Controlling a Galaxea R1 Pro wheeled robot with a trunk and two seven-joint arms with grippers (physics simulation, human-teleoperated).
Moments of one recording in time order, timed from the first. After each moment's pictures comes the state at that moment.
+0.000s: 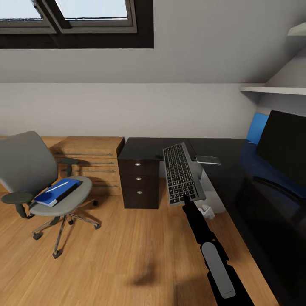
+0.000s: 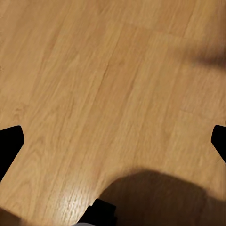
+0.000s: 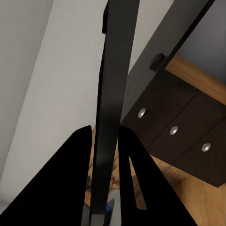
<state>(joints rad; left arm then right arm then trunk) -0.20 0.02 -0.81 -0.41 0.90 -0.28 0.53 -0.30 0.13 0.08 -1.36 -0.96 0.00 0.08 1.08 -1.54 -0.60</state>
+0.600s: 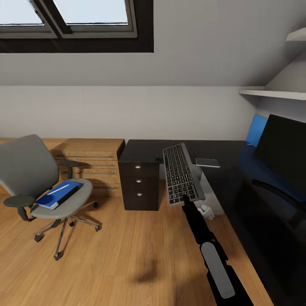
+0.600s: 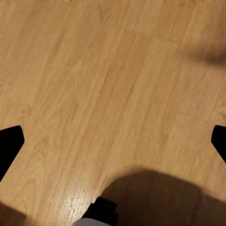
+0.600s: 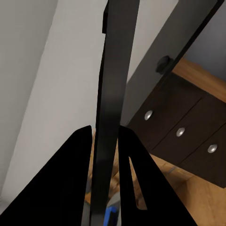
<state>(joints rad) -0.20 0.02 -0.81 -0.41 0.90 -0.29 0.53 -0.30 0.13 0.08 -1.35 -0.96 0.00 0.08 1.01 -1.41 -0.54</state>
